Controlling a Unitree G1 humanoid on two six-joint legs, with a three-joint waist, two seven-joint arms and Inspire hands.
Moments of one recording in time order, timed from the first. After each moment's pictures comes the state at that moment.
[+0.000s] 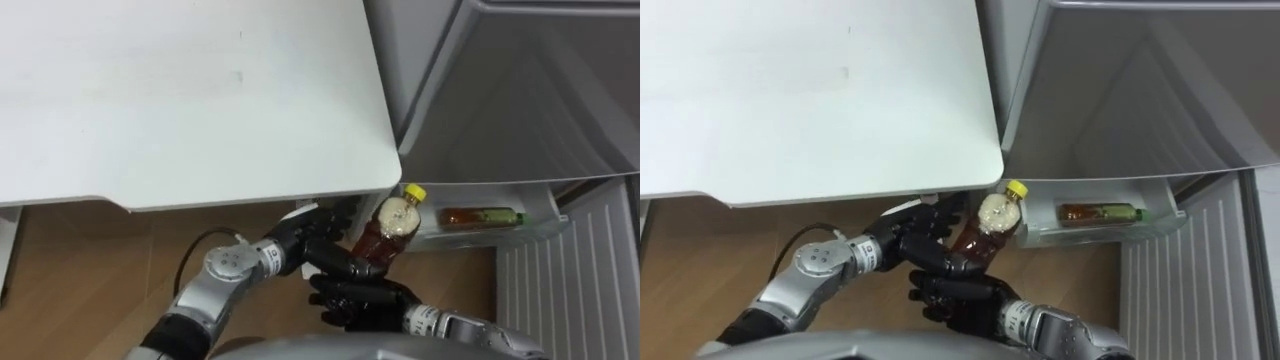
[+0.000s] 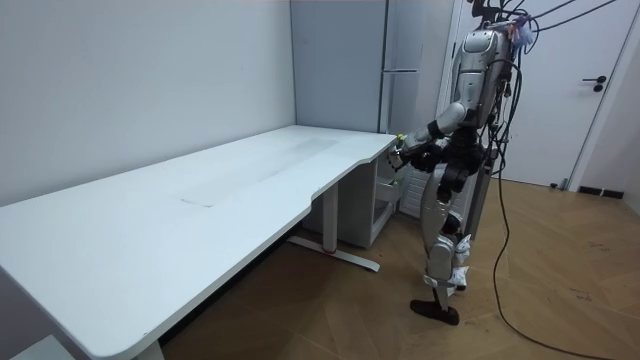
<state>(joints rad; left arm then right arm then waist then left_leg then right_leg) 0.02 0.15 -0.38 0.57 -0.02 0.04 -0.48 0.13 -0.30 0.48 0.66 0.95 0.39 0.52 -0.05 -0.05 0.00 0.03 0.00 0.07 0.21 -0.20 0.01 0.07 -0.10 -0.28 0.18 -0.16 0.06</state>
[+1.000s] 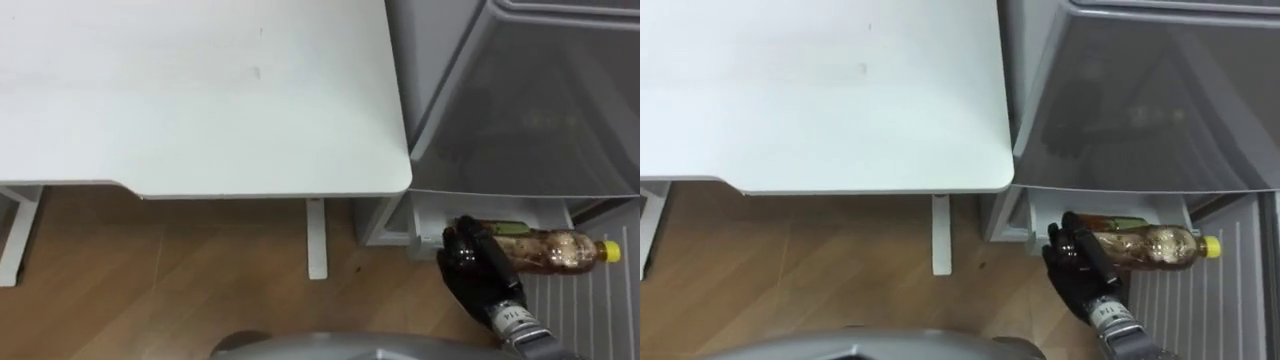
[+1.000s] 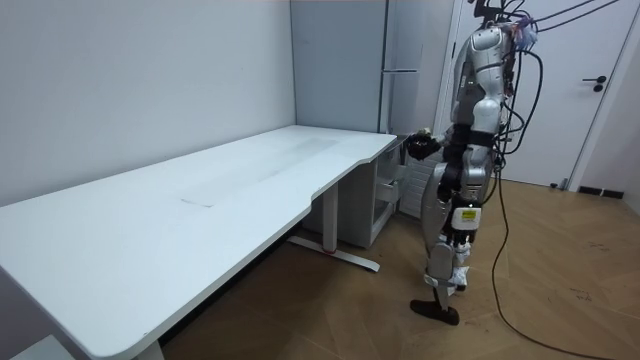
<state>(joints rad) 0.31 0.25 0.02 1.20 -0.37 0.22 -0.33 0.18 -0.30 -0.06 0.89 1.33 0.26 0.46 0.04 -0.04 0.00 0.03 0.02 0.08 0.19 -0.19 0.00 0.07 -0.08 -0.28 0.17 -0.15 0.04</state>
